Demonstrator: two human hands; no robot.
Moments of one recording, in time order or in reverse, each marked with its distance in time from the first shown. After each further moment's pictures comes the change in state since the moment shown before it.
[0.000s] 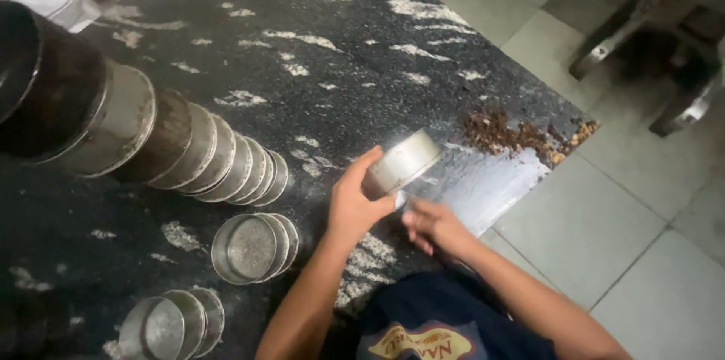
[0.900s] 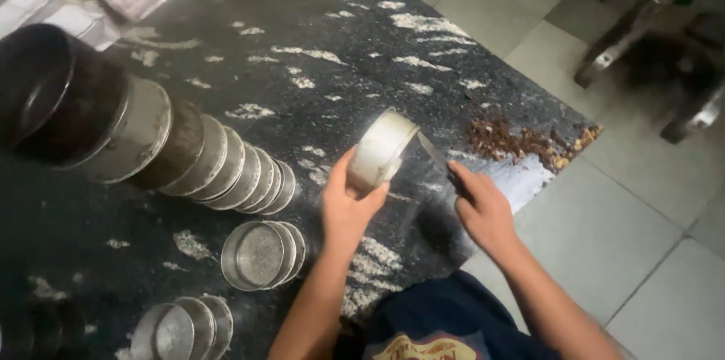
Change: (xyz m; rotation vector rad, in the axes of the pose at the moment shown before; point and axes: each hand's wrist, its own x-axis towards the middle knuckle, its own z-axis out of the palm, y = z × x) left_hand -0.002 0.012 -0.001 -0.476 0.166 -0.094; right_hand -0.019 -0.050 -0.043 -0.379 0.319 -0.184
